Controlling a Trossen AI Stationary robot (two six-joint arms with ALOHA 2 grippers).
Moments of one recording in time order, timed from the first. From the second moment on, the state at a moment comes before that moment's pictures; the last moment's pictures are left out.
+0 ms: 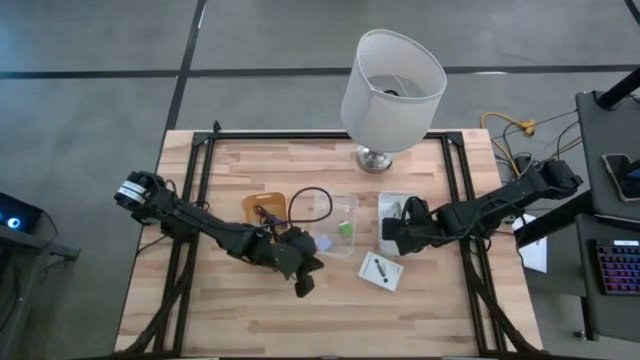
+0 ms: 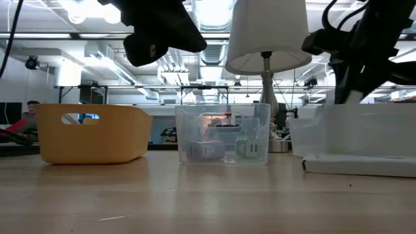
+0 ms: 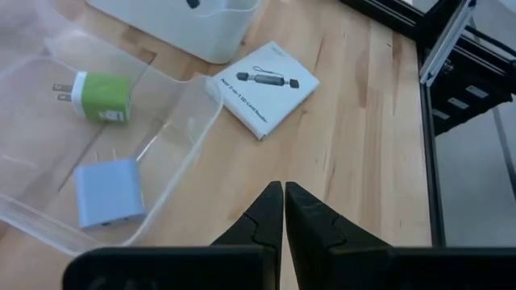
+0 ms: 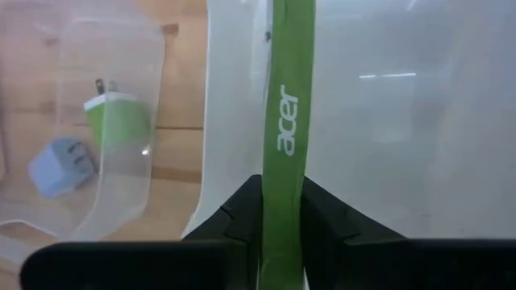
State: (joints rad) left arm -0.39 1.59 1.08 -0.14 -0.27 -0.69; right arm 0.32 1.27 0.80 -0.84 0.36 1.91
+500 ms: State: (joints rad) left arm -0.39 1.59 1.08 -0.14 -0.27 -0.69; right arm 0.32 1.27 0.84 -1.00 0.28 1.84
